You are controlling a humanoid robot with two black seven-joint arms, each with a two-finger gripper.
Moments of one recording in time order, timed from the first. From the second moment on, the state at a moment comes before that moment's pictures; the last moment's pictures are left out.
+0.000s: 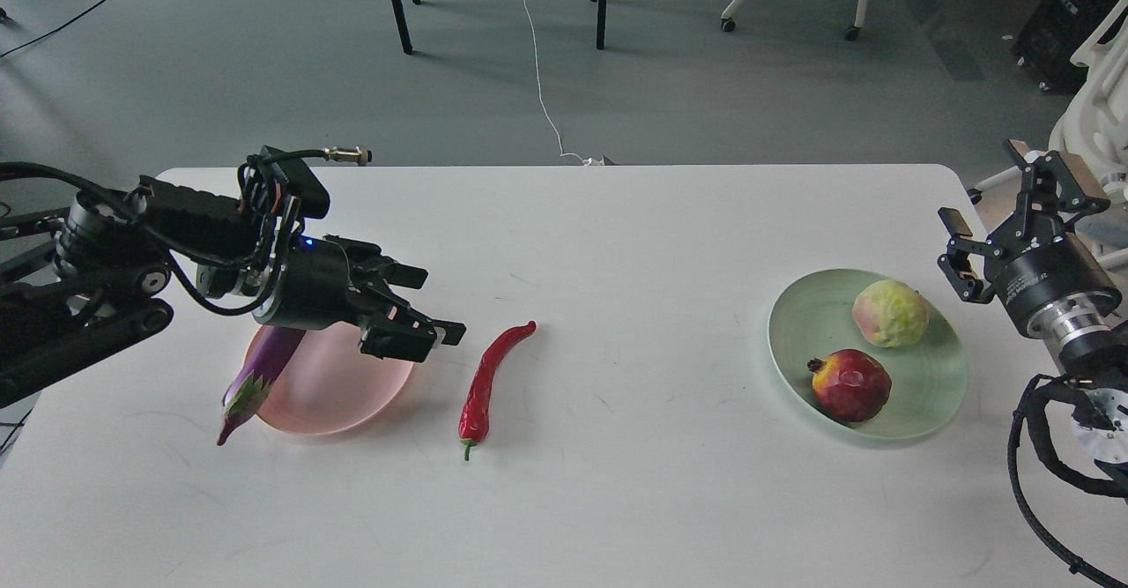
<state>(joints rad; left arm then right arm) -1.01 0.74 -0.23 -1.45 1.95 -0.43 -0.49 0.31 -0.82 0.75 1.38 -0.07 -0.08 0.49</state>
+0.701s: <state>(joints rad) -1.03 0.31 -0.17 -1.03 2.11 -0.48 -0.49 0.30 -0.82 0.76 1.38 -0.07 -0.08 0.49</state>
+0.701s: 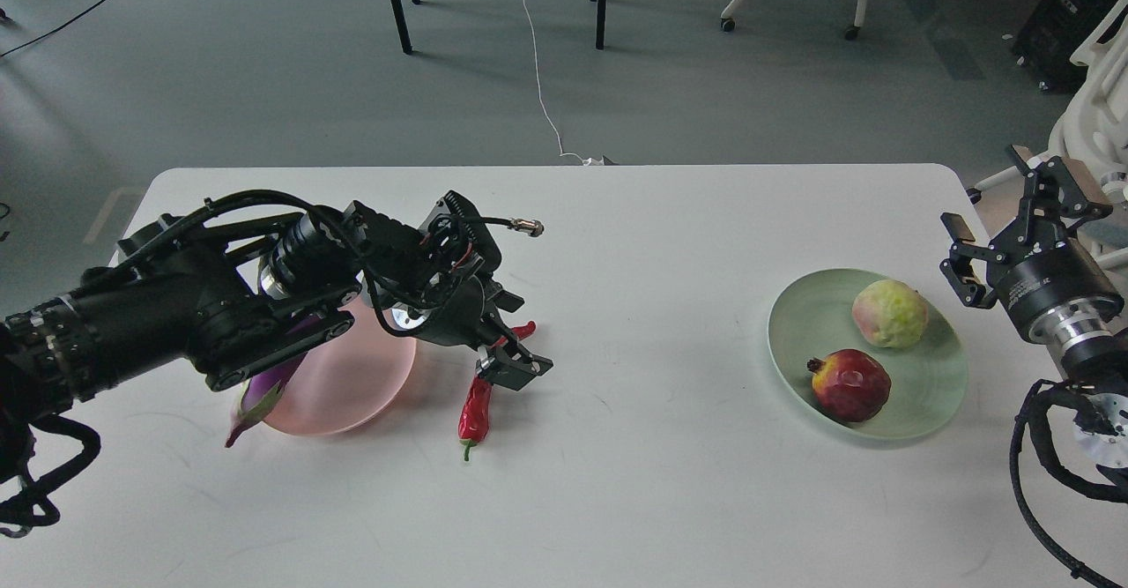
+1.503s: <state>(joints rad) -0.97 0.30 -0.13 -0.98 2.10 -0.49 -0.49 0.30 -0.82 0.75 1.38 -0.07 -0.08 0.49</state>
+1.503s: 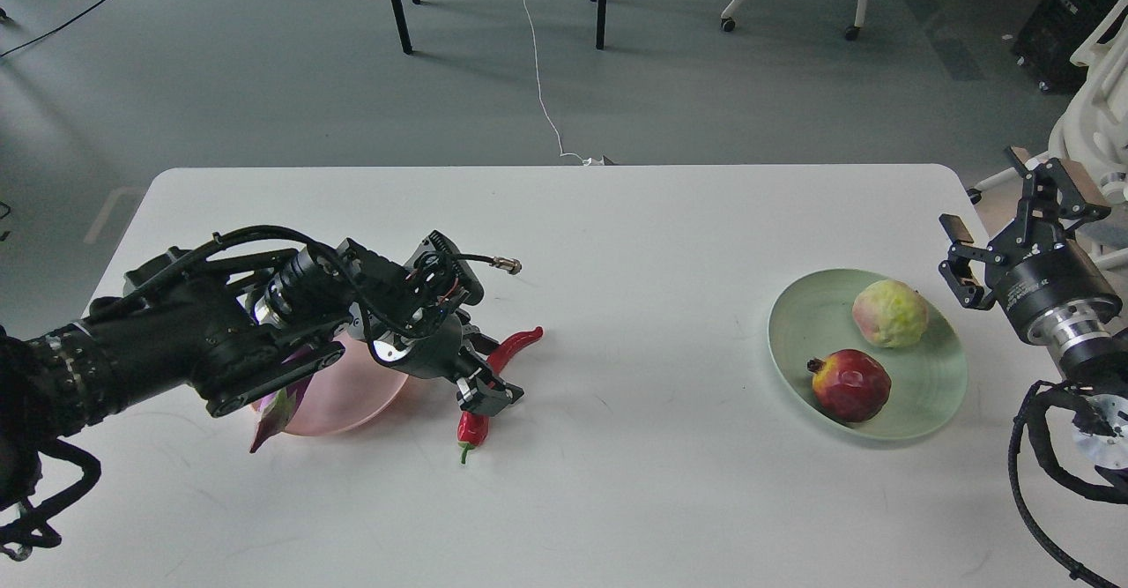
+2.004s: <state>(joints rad) -1.01 0.34 -0.18 -1.08 1.86 -0.49 -0.47 0.29 -0.82 0.75 1.38 -0.07 -0.08 0.49</state>
